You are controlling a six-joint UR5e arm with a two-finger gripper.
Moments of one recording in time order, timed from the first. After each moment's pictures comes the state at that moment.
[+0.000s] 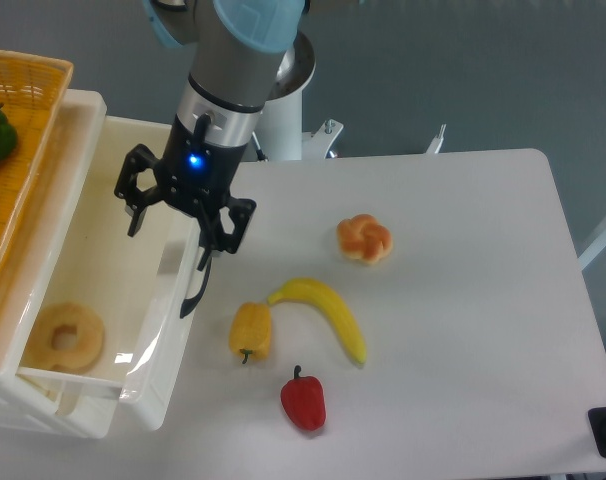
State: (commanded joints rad) arm 2.36 -1.71 -1.54 -1.20 1.10 0.58
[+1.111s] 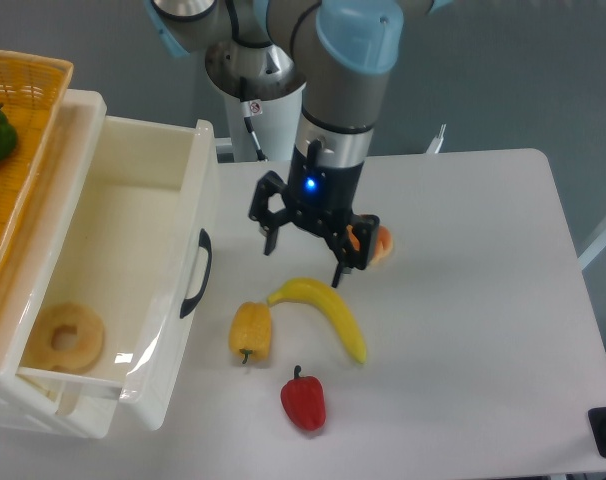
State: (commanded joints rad) arm 2.50 -1.79 -1.53 -1.16 1.37 1.04
